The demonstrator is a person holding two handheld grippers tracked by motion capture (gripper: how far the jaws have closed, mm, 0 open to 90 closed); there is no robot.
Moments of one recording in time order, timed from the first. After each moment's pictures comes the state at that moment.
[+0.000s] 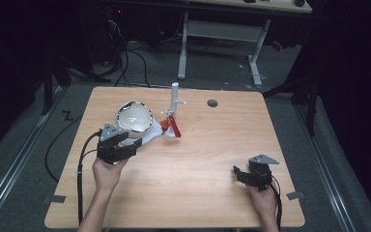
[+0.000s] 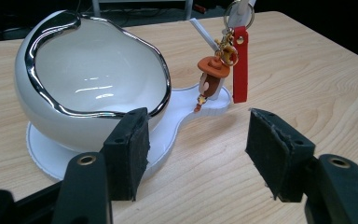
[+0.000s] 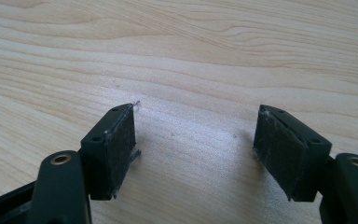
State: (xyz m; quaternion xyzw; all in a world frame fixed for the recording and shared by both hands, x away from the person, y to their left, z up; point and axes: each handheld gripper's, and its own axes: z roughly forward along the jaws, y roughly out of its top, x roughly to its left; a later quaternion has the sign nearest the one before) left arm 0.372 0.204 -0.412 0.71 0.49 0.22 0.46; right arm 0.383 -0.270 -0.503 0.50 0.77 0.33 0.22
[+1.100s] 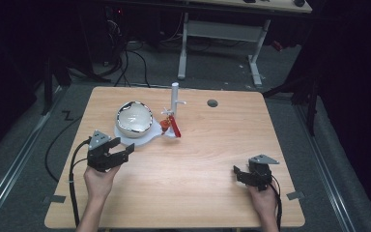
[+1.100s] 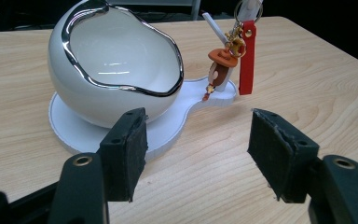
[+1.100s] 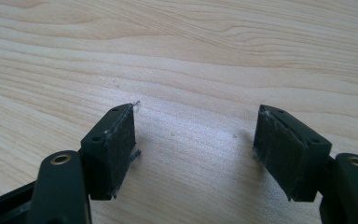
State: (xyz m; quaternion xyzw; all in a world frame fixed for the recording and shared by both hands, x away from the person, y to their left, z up) left arm 0.348 0.222 -0.418 0.69 0.50 0.23 0.47; right arm 0.383 -0.270 -0.503 0.50 0.77 0.33 0.22
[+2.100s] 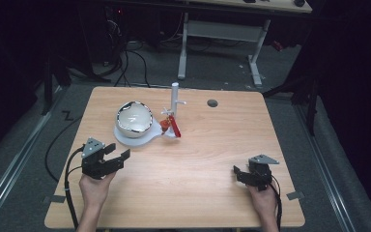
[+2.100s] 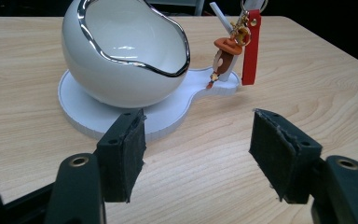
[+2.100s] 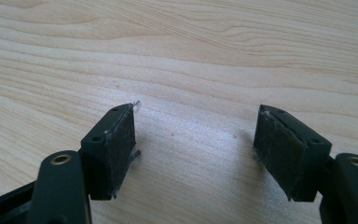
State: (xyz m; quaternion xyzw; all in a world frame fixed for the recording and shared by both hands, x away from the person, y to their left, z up) left arm 0.331 0.233 -0.429 0.68 0.51 0.22 0.47; right arm 0.383 -0.270 -0.503 0.50 0.77 0.33 0.22
